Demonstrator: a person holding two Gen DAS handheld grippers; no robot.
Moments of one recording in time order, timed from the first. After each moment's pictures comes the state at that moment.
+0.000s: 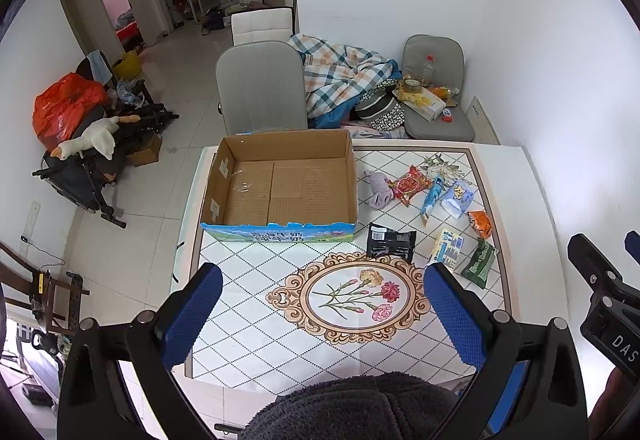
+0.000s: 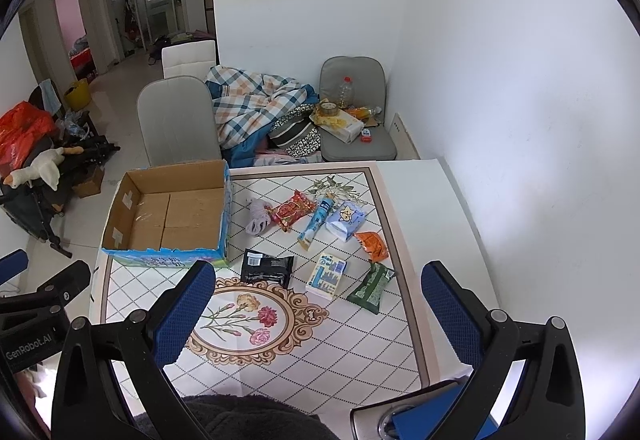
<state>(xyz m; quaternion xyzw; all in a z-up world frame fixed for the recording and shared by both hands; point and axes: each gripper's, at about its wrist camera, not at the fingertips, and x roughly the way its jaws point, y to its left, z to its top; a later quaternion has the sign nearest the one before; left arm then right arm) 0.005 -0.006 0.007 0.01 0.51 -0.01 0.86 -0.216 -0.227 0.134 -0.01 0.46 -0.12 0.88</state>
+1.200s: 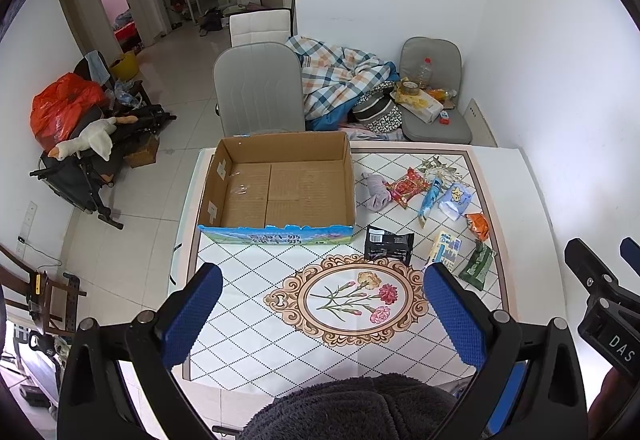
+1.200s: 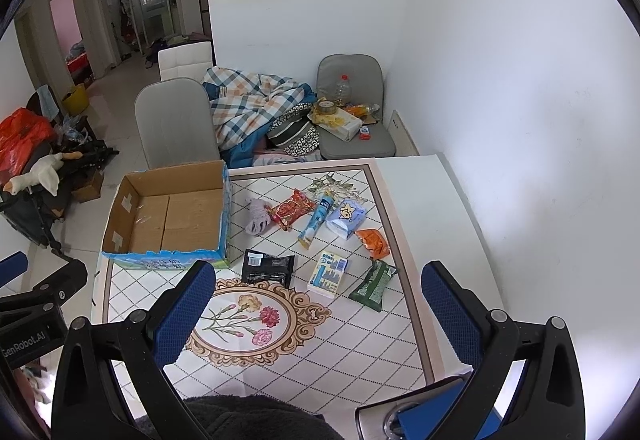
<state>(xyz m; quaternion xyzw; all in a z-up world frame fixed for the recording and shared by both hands) 0.007 -0.002 0.009 0.01 0.51 -0.02 0.86 -0.218 -0.228 0.129 0.00 0.46 -0.12 0.88</state>
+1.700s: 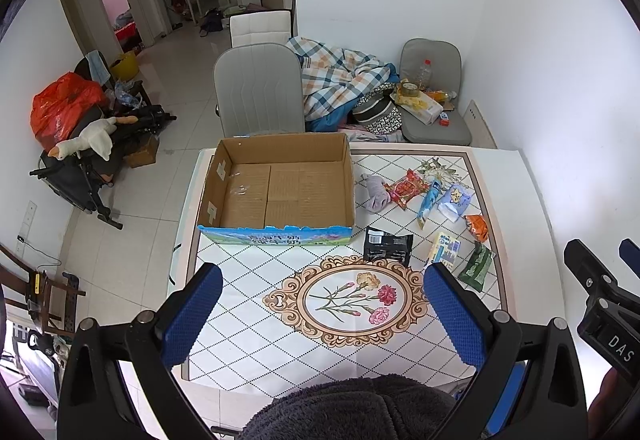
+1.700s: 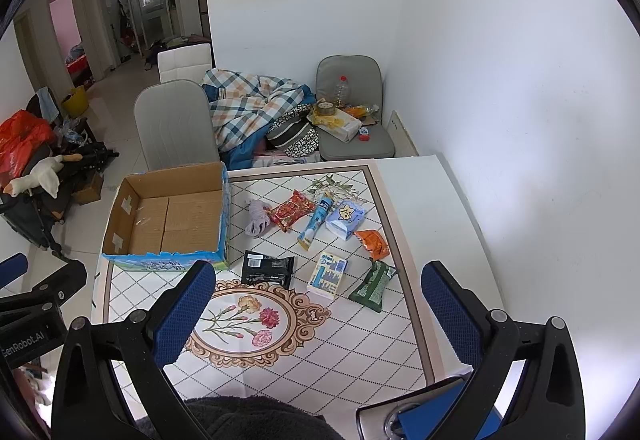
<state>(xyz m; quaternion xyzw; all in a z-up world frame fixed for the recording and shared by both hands) 0.008 -0.001 0.010 0.01 0.50 -0.02 0.86 -0.219 -0.228 0.129 0.00 0.46 -0.12 0.88</state>
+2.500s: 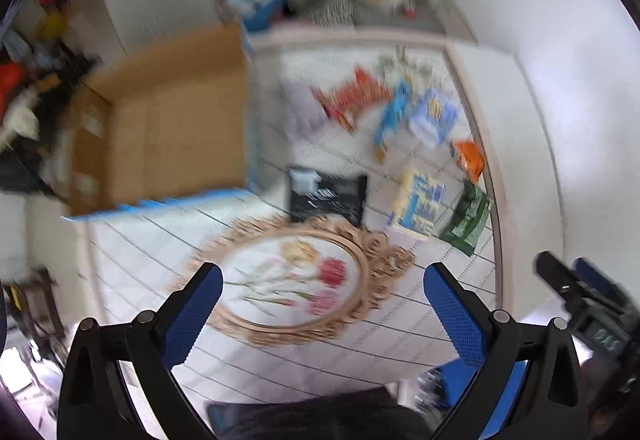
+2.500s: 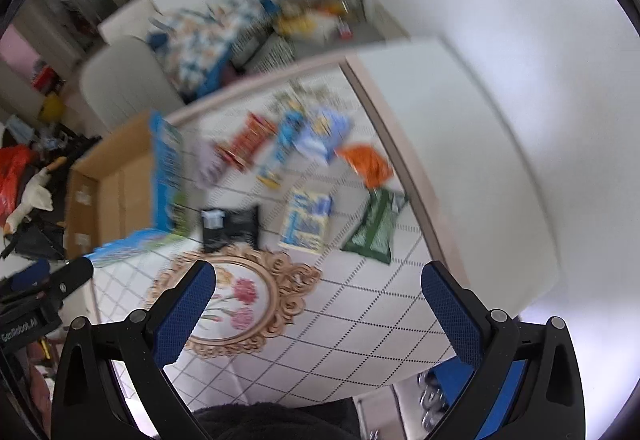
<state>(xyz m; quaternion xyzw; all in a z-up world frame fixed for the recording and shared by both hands) 0.140 -0.126 -0.205 0.02 0.68 -0.10 0.72 -0.133 -0.379 -0.077 0.15 0.61 -0.14 0.76</state>
